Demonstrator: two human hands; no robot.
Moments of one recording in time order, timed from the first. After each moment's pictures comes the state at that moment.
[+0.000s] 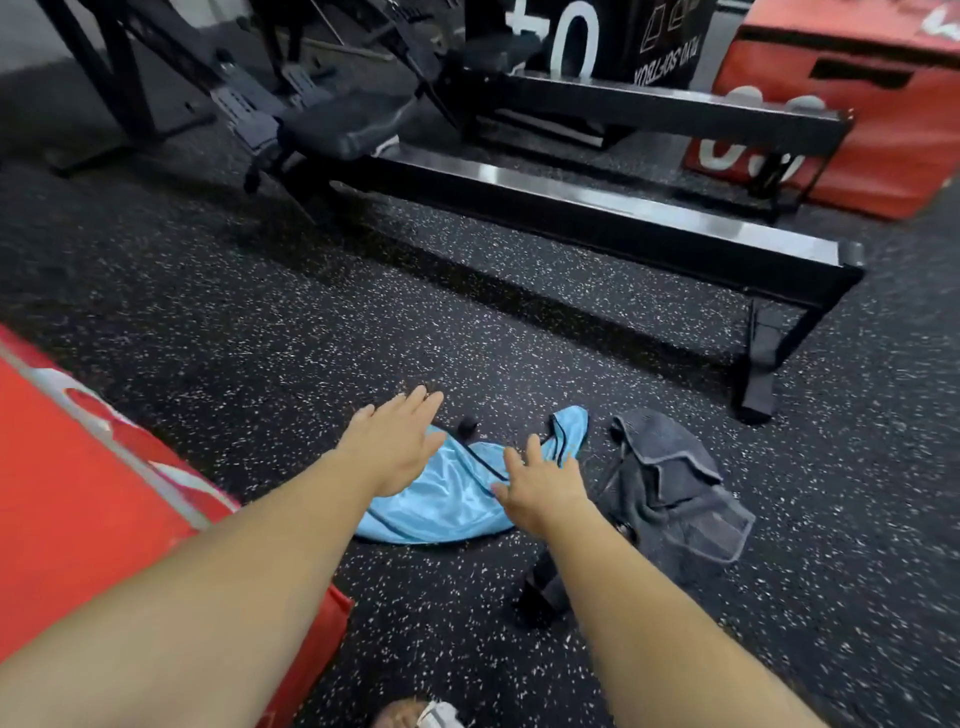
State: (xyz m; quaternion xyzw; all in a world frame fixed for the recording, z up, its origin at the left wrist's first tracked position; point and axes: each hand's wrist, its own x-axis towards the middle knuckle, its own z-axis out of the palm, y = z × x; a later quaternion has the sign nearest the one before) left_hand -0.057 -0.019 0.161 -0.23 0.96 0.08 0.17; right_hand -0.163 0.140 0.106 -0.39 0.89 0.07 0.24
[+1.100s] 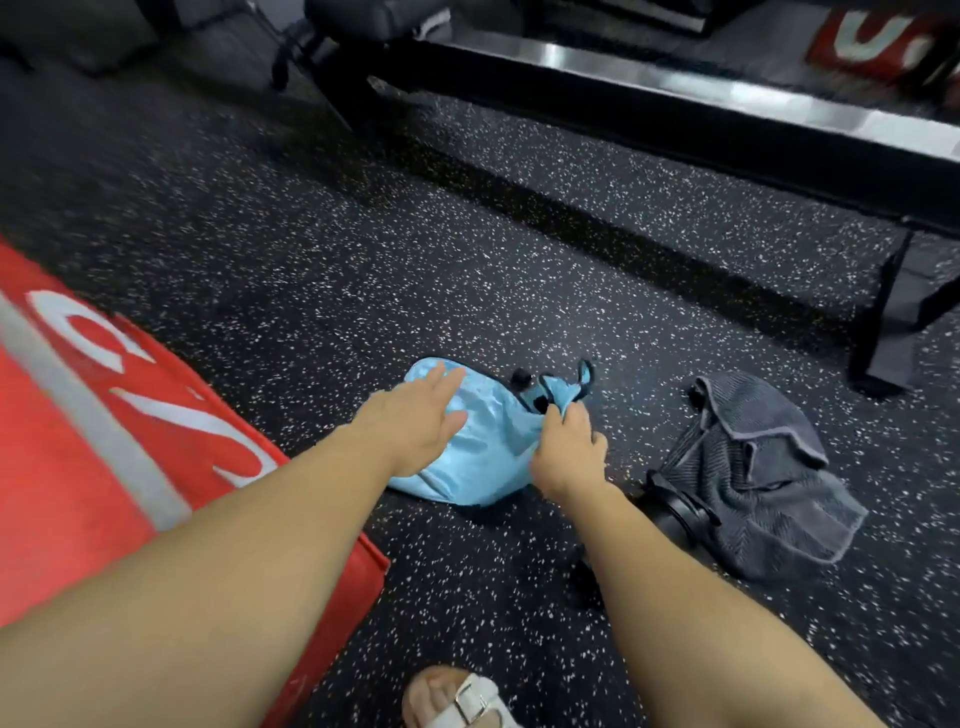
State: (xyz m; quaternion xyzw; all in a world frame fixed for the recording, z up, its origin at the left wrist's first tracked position) left_hand -0.058 -0.052 0.098 -0.27 0.92 0.14 0.24; right_hand -0.179 0.085 0.008 -0.30 0.92 -0.05 0.26
